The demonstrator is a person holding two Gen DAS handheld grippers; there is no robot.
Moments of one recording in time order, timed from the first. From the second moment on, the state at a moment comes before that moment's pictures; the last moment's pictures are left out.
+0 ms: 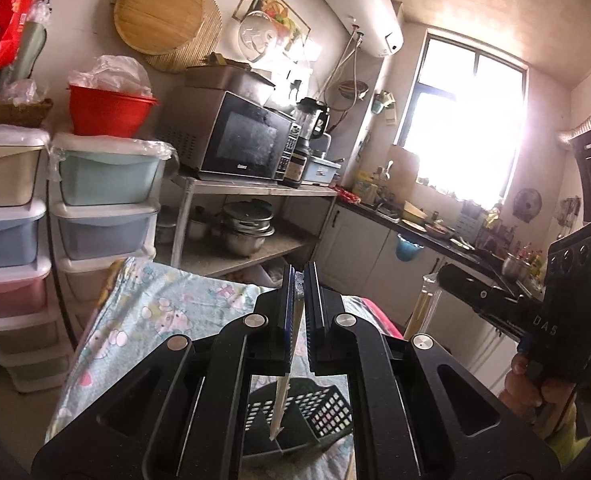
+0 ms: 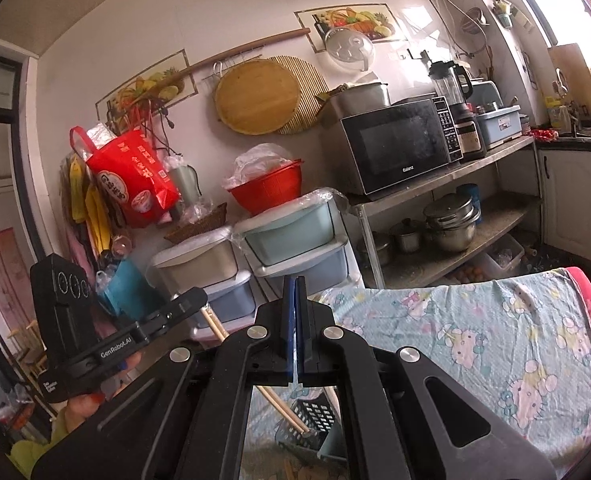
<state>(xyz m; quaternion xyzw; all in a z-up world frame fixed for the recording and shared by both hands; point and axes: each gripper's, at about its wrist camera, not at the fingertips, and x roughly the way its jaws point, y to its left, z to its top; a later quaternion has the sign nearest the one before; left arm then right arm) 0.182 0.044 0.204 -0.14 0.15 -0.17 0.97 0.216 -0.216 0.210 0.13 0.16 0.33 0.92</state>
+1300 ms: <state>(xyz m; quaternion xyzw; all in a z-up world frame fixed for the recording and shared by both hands) 0.219 0.039 0.104 -0.12 0.24 -0.13 0.96 0.251 -0.206 0.123 0.11 0.22 0.24 0.94</state>
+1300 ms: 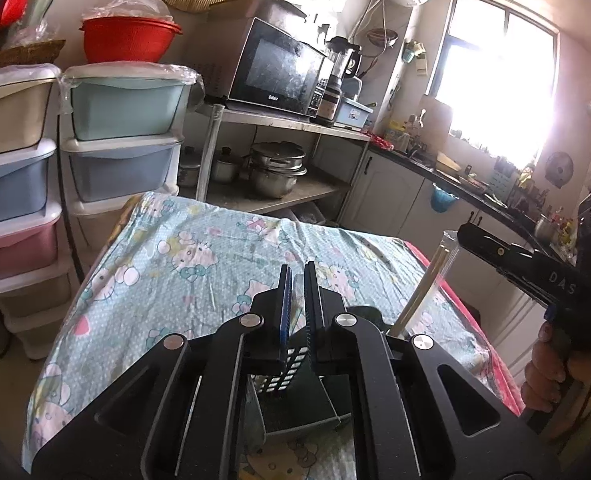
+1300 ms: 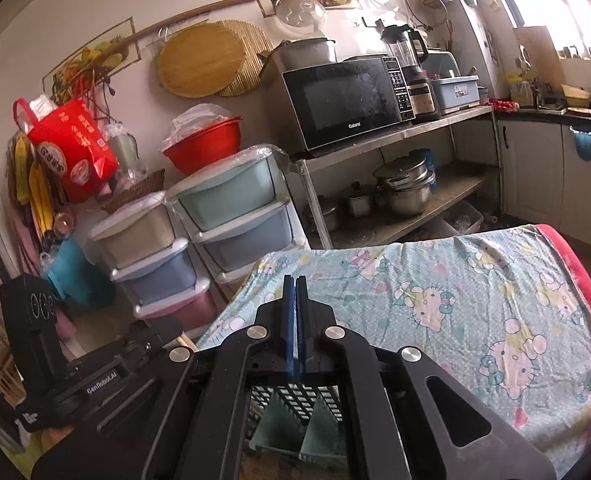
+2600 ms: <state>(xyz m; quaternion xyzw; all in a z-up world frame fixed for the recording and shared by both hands) 0.158 0.043 0.089 -0.15 0.23 -0.10 0.96 0.179 -0.225 0.086 0.06 0.20 0.22 0.95</state>
